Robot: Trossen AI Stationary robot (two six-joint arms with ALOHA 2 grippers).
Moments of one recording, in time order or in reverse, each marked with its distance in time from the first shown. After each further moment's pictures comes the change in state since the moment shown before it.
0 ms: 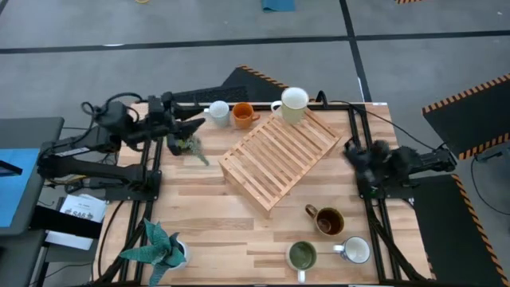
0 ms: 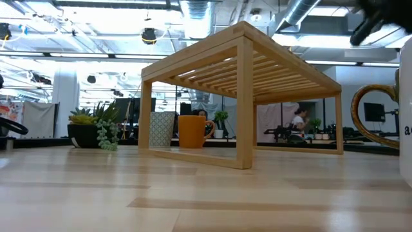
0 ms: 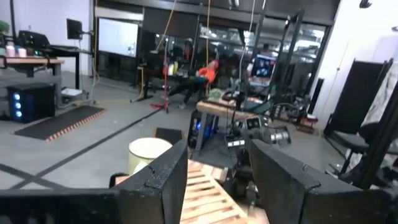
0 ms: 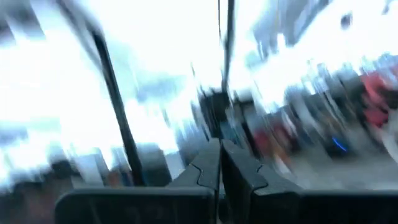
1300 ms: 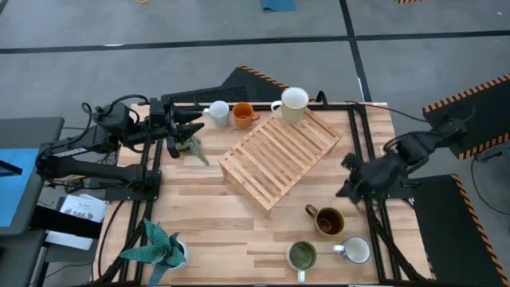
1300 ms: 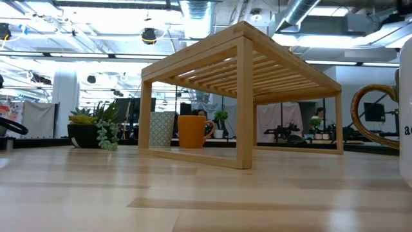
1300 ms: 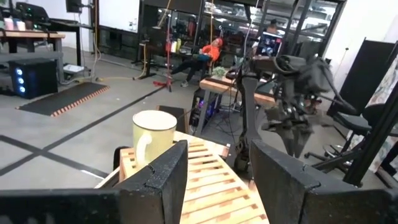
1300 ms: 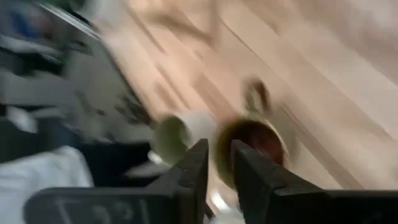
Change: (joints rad) left arm 0.000 -0.017 0.000 -0.125 0.000 -0.028; right arm 0.296 0.892 1.049 -1.759 -0.216 1.066
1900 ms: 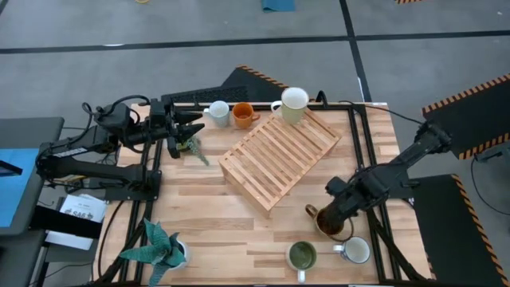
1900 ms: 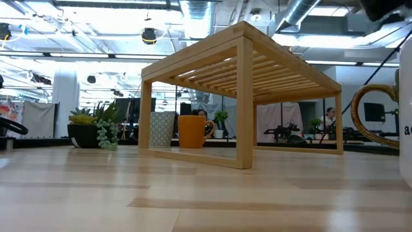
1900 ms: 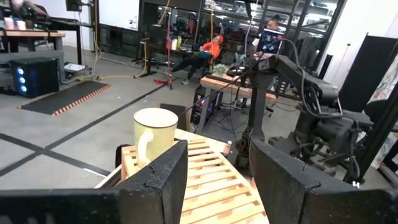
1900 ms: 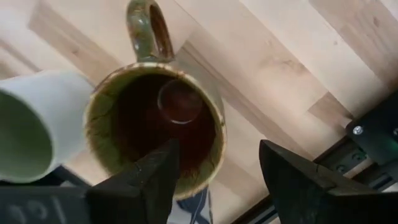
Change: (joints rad) left arm 0.000 0.000 0.000 -0.009 0.000 0.011; right arm 0.078 0.395 0.000 -0.156 -0.058 0.097
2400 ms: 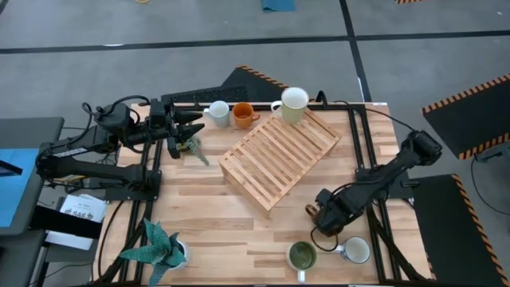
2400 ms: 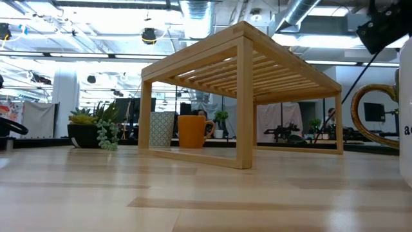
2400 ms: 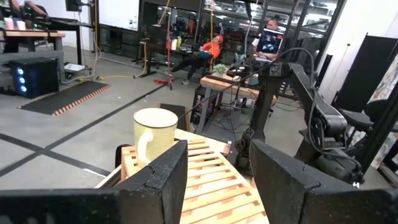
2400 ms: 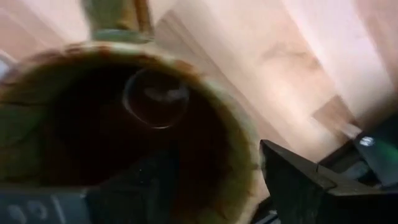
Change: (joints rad) left arm 0.000 0.000 0.000 0.000 0.000 -0.002; right arm 0.001 0.217 -0.042 0.067 -0.052 -0.120
